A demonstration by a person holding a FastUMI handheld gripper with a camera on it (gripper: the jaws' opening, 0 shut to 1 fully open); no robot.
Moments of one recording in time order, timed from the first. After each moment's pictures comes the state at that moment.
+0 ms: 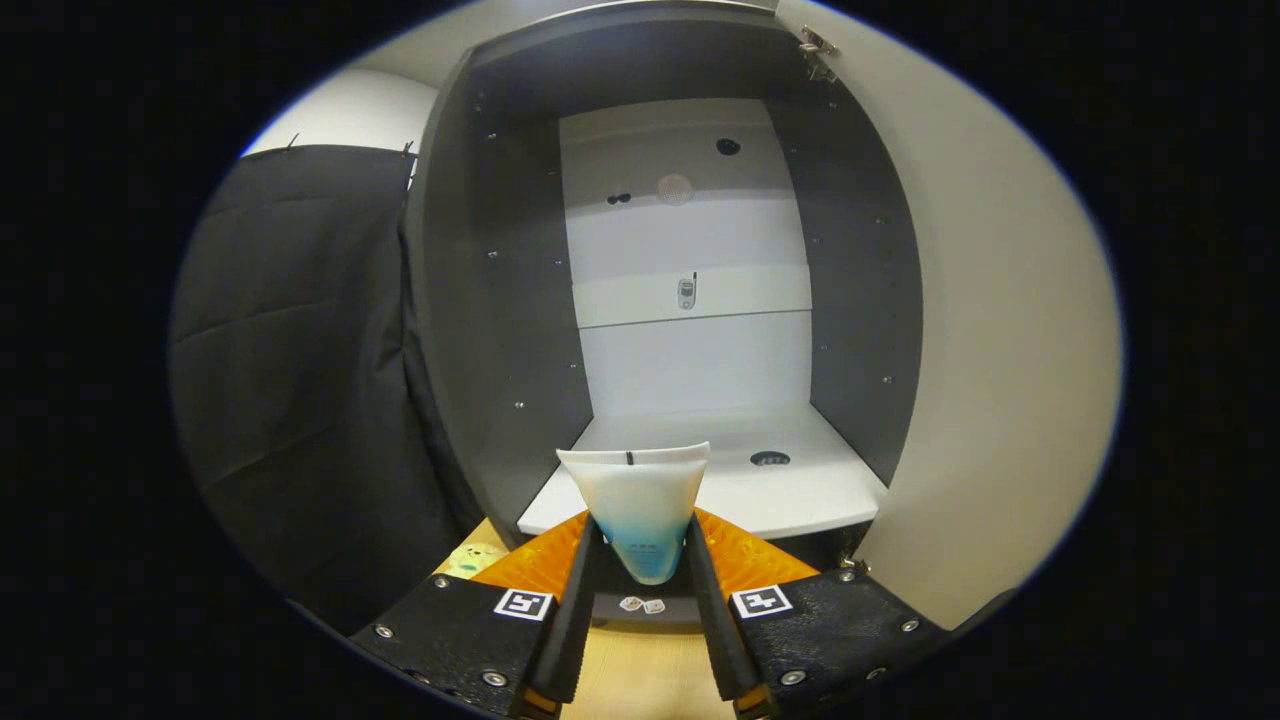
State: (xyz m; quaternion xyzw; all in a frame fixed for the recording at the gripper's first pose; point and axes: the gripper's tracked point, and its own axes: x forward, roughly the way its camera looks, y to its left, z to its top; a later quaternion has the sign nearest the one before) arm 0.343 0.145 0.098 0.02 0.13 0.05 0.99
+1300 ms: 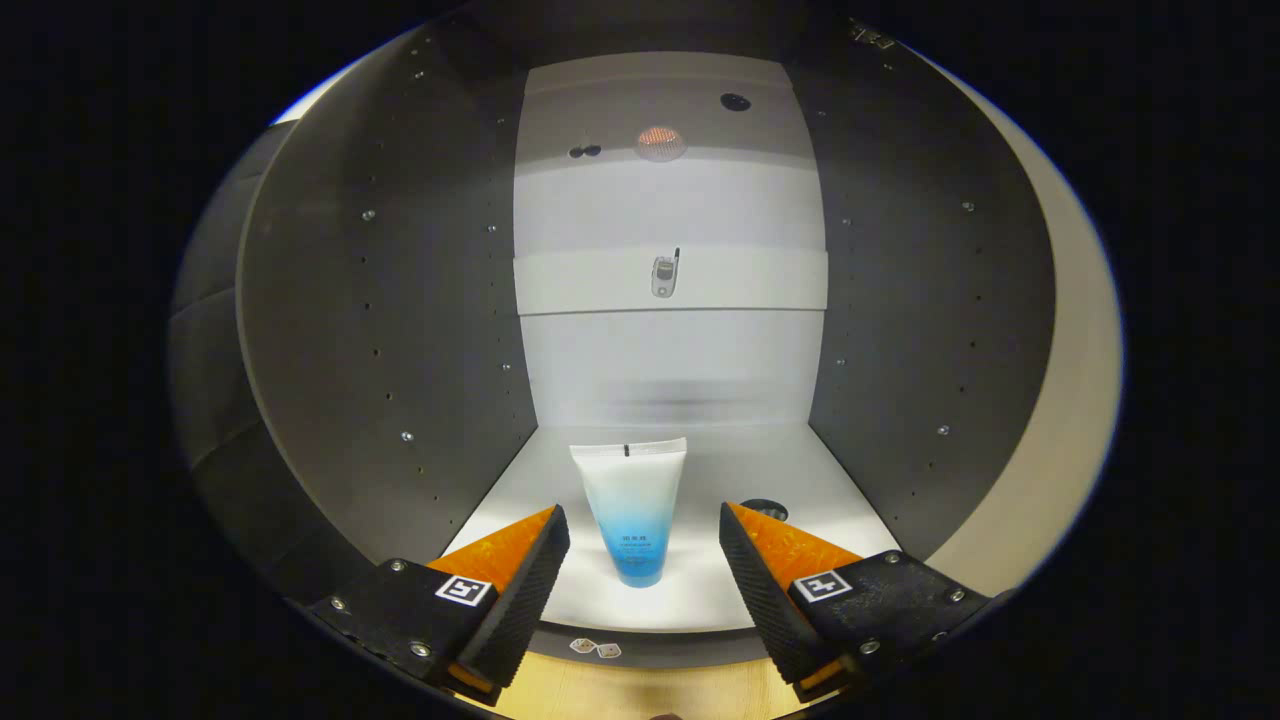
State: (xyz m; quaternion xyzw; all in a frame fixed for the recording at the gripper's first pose) arm 0.343 0.123 0.103 -0.01 0.15 0.01 0.99
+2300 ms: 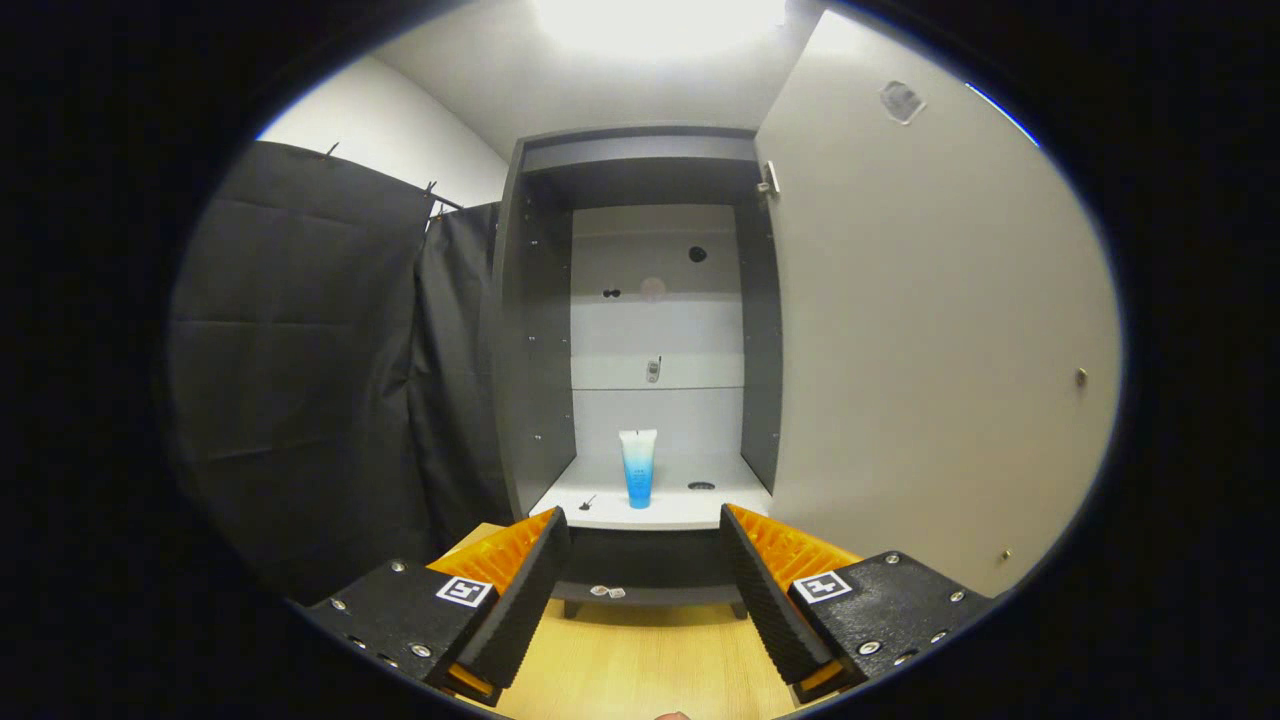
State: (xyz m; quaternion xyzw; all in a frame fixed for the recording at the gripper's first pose) arm 0.050 0.110 0.155 -0.02 0.03 0.00 1.00
